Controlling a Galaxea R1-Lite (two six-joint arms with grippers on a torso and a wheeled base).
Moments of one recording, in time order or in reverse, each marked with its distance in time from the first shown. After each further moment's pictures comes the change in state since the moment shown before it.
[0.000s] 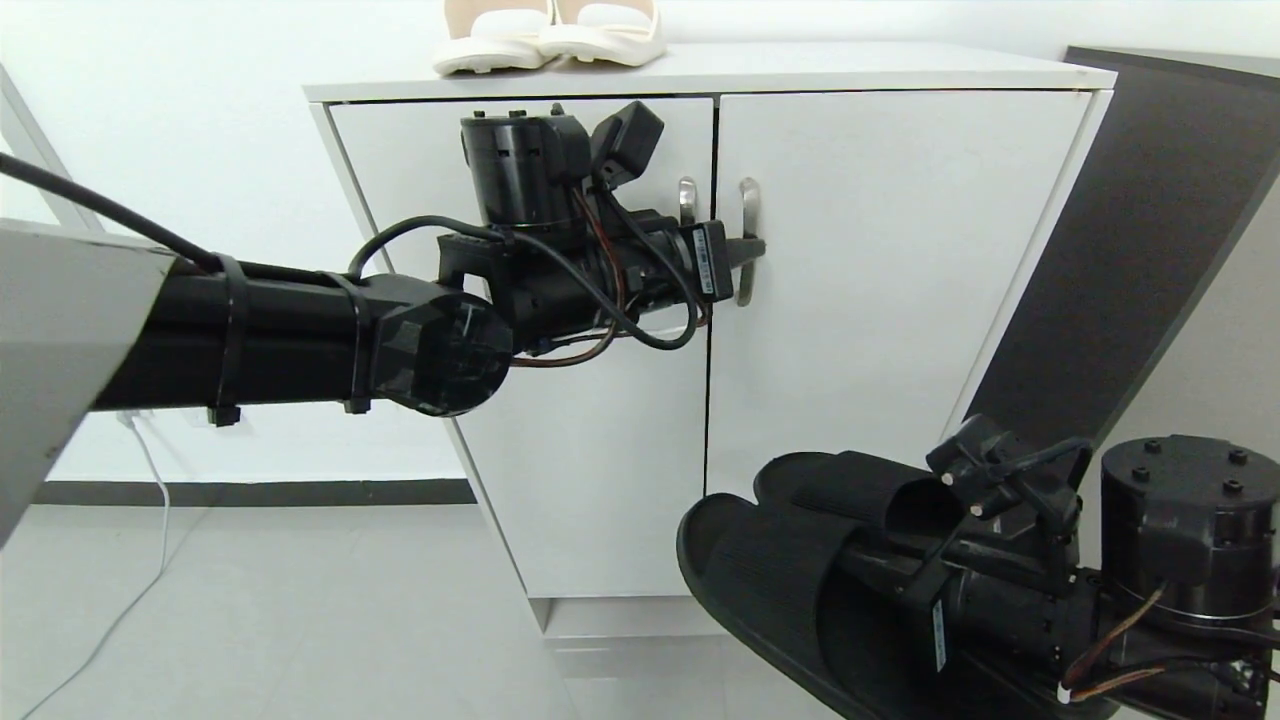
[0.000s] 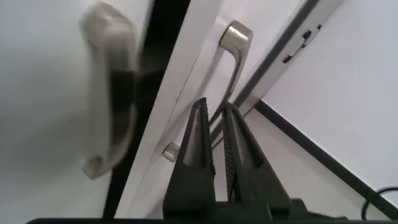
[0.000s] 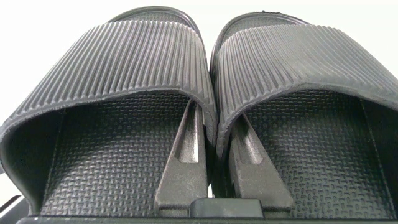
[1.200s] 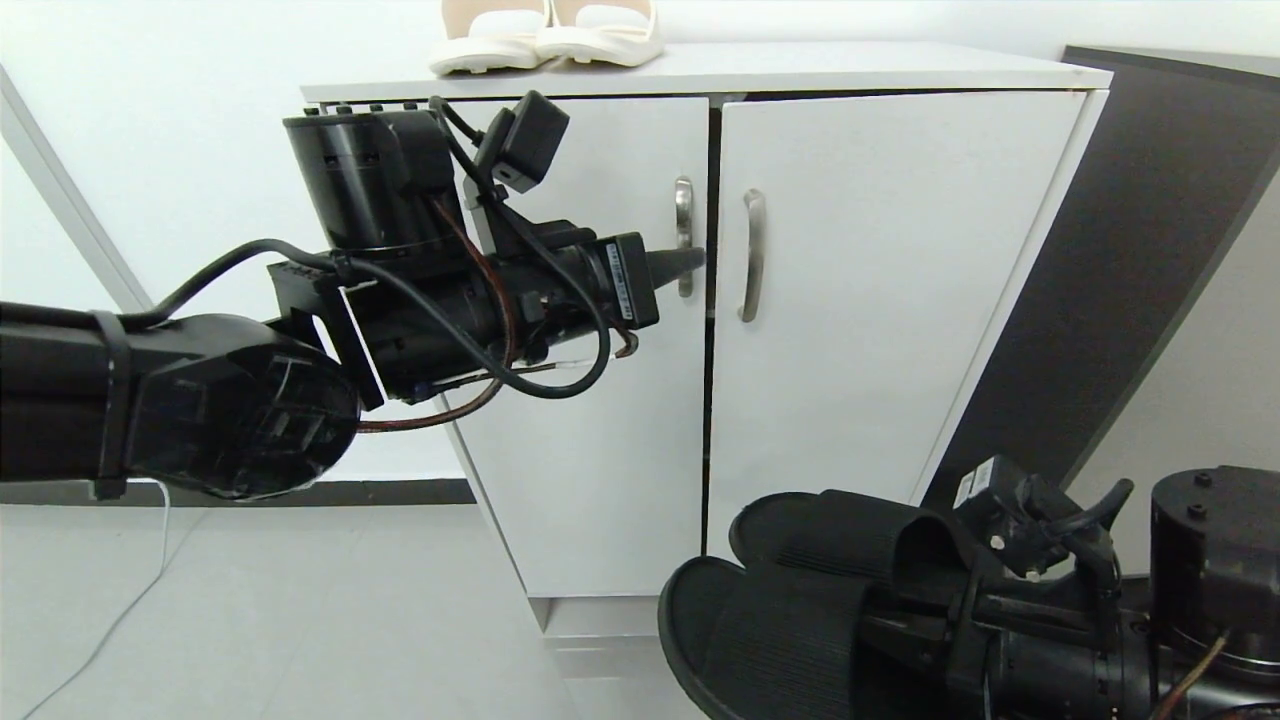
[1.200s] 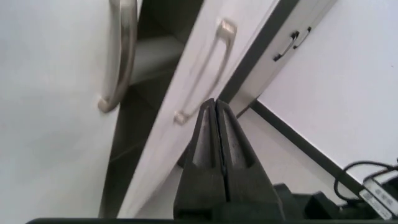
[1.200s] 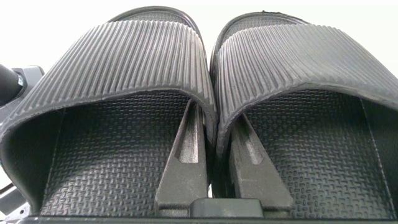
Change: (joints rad) left arm 0.029 -0.237 0.339 -0.120 -0.004 -0.003; right arm 0.016 -0.061 0.075 0.003 0.181 -0.029
